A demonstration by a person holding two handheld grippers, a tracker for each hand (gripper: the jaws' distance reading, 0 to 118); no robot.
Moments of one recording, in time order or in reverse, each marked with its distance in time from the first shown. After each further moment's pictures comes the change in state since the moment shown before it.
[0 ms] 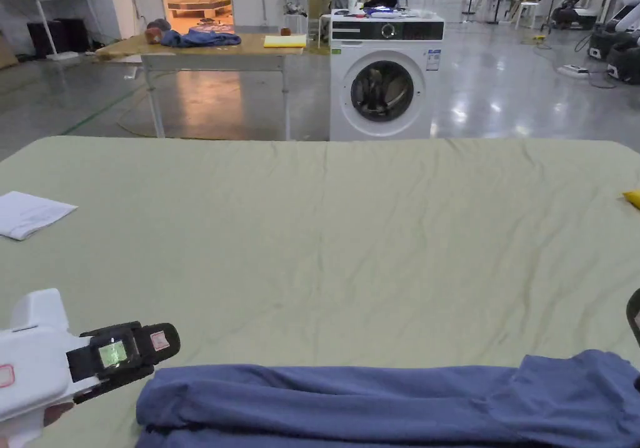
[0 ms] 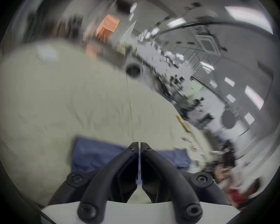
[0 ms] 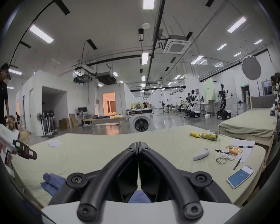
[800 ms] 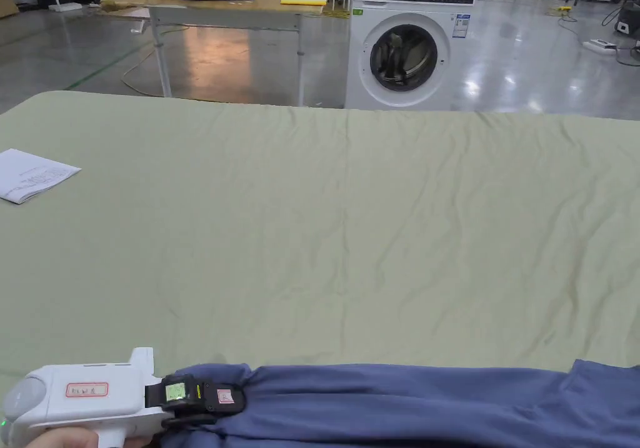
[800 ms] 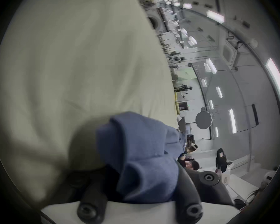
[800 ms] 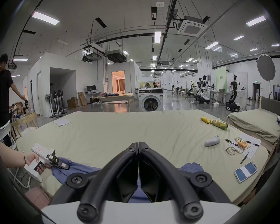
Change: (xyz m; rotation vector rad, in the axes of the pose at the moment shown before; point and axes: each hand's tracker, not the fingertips) left arm -0.094 -0.021 -0.189 -0.334 -0.002 0.246; right arm -0.034 -0.007 -0.028 -0.212 0.090 0.050
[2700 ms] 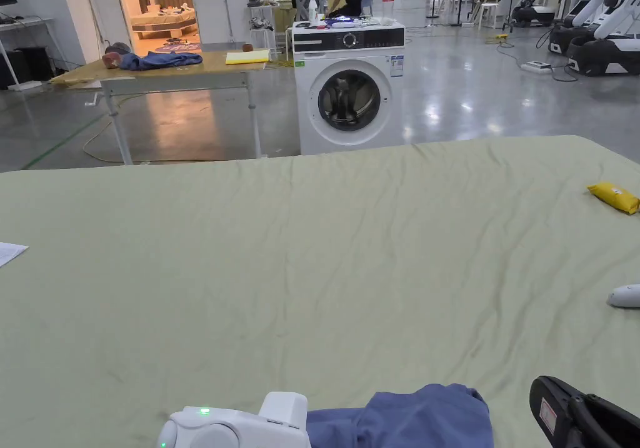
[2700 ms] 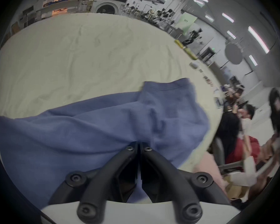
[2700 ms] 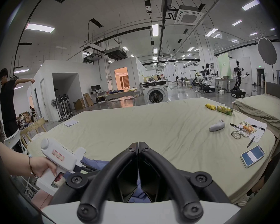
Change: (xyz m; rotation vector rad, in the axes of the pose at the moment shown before) left arm 0.276 -0.090 -0.027 0.022 -0.153 -0.515; right arm 0.020 -0.020 0.028 -0.055 0.070 -0.103
